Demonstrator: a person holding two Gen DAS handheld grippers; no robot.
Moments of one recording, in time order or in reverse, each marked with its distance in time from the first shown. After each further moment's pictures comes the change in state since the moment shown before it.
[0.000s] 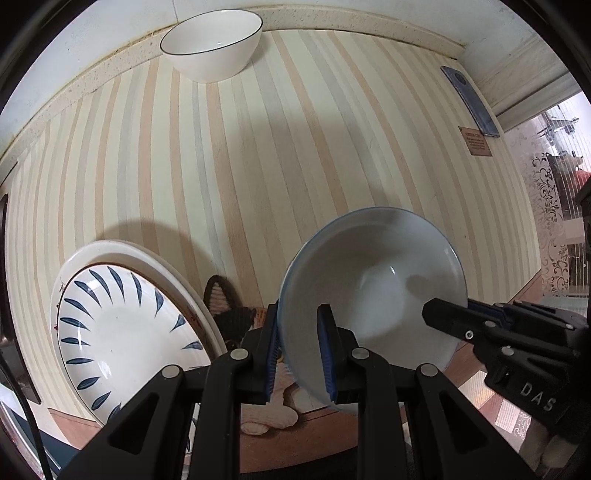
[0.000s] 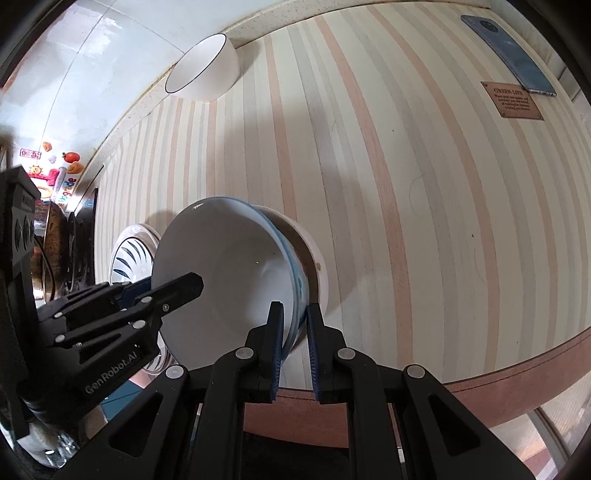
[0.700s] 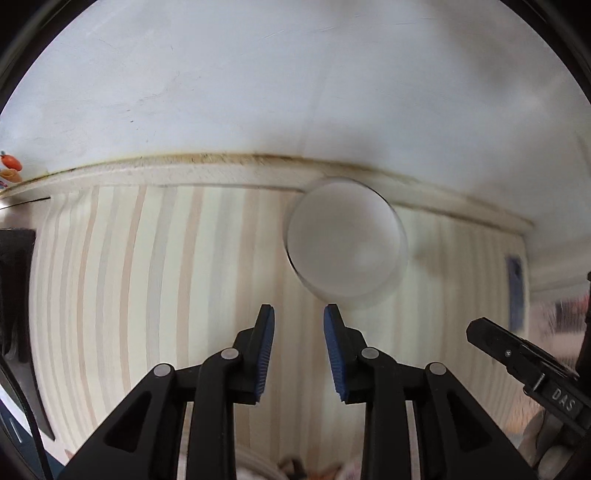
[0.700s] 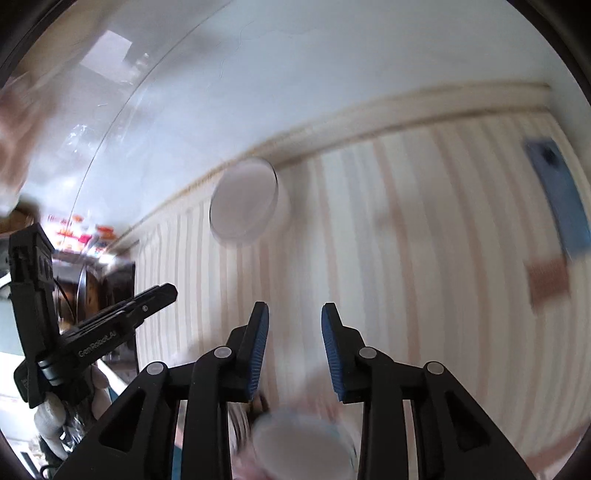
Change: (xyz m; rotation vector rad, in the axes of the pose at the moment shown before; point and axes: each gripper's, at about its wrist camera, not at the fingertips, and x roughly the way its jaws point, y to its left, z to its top) left arm -0.039 0.135 0.180 -0.302 -0.189 0.015; right arm -0.040 0.036 0.189 -0.023 -0.156 0.110
